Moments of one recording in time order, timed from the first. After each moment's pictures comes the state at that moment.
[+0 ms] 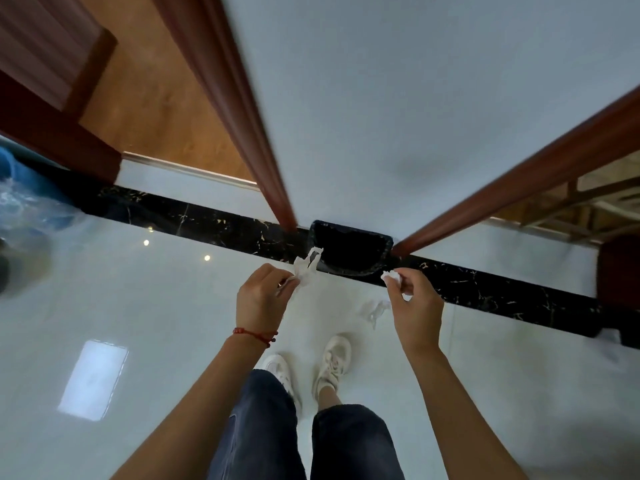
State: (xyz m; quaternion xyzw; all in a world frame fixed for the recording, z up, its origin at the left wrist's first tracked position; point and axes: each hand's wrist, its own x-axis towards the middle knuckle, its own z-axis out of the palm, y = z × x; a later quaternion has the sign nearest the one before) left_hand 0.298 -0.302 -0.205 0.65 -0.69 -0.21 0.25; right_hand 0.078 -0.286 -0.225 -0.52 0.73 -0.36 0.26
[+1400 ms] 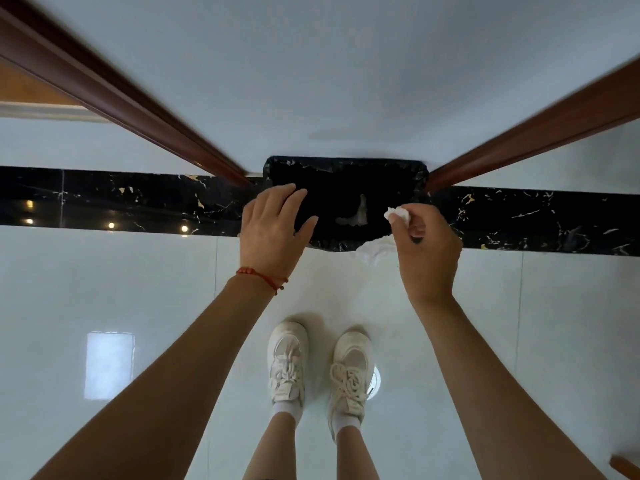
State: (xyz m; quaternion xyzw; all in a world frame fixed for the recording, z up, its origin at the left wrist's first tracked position) left_hand 0.245 -0.422 -0.573 0.58 -0.78 -0.18 0.12; right_hand 0.063 -0.371 -0.565 -0.44 0.78 -0.36 0.25
